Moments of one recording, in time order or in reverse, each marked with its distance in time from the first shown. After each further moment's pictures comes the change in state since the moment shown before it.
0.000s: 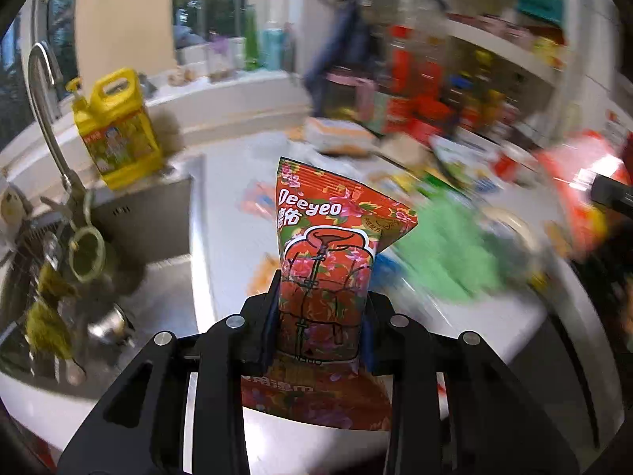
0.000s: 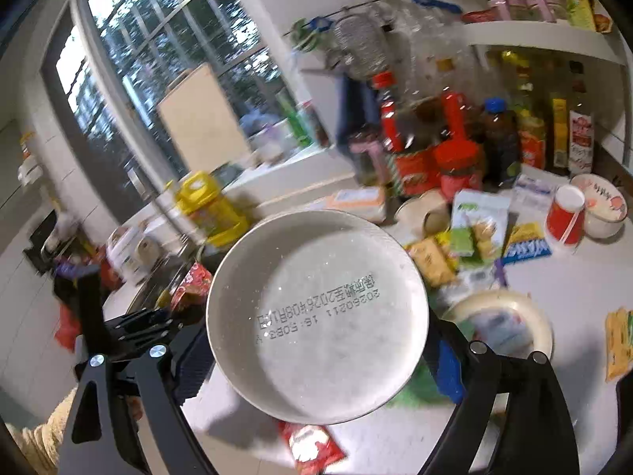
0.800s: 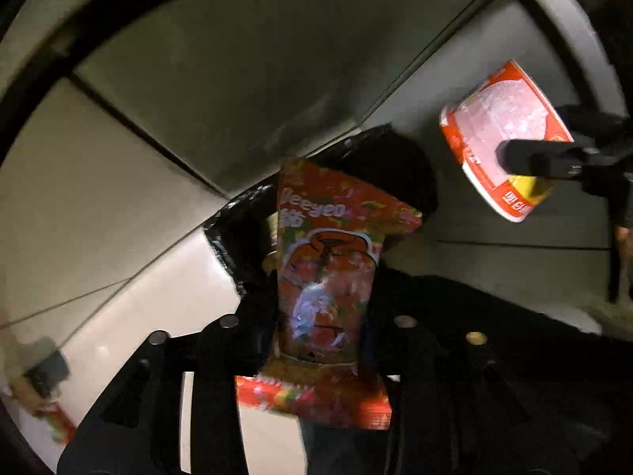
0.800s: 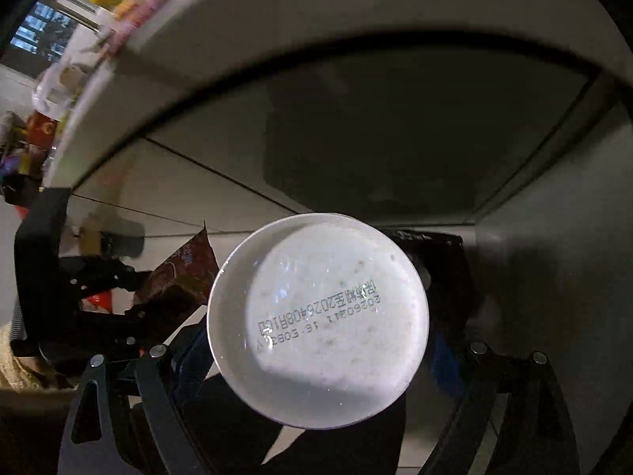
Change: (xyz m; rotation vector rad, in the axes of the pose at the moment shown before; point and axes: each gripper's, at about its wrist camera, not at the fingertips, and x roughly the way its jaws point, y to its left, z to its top) left arm 0.155 -0.108 -0.243 0.139 0.716 -0.195; right arm 0.085 -0.086 -0.280 0.123 0.688 -0.179
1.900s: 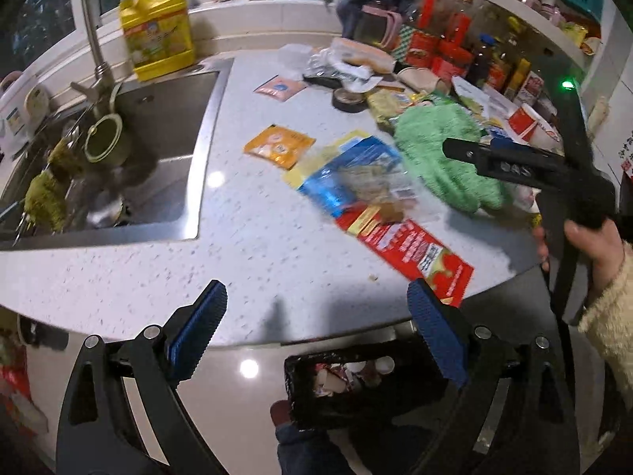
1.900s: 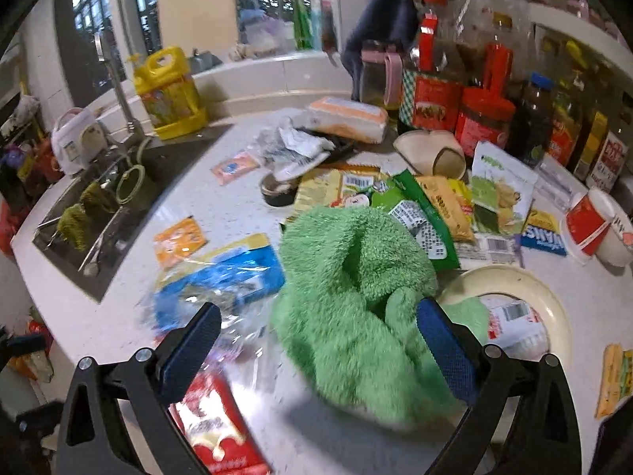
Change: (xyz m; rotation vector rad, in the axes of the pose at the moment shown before) left arm -0.238 0.057 0.004 -0.390 -0.600 0.207; right arm -0.125 0.098 0.215 -0.256 -0.516 -0.155
